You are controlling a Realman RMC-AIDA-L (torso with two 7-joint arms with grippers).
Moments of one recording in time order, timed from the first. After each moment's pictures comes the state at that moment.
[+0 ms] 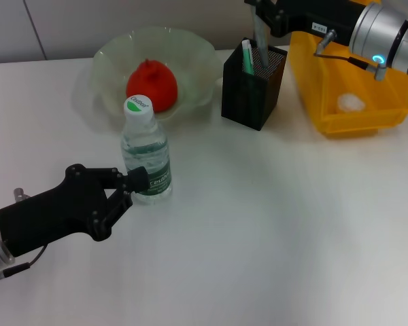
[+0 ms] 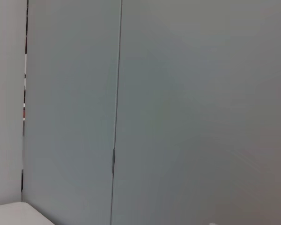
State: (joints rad) left arm -0.32 -2.06 -2.00 -0.56 1.39 -1.57 2.03; right arm 0.80 2.00 -0.65 -0.34 -1.58 -1.13 0.97
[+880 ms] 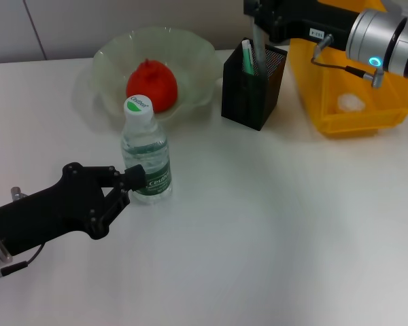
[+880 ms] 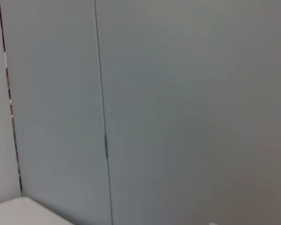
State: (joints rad) left arm -0.32 -2.06 -2.01 -0.56 1.39 -1.57 2.03; right arm 0.81 2.00 -0.66 -0.34 -1.63 -1.08 1.12
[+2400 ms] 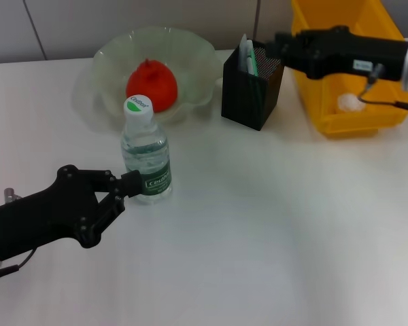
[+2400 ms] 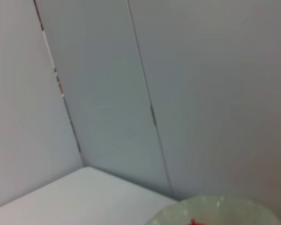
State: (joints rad) left arm -0.32 -2.05 -2.01 -0.57 1.40 -1.62 2.02; right arm 0.49 2.08 -0.90 -0.97 -1.74 -1.29 1.69
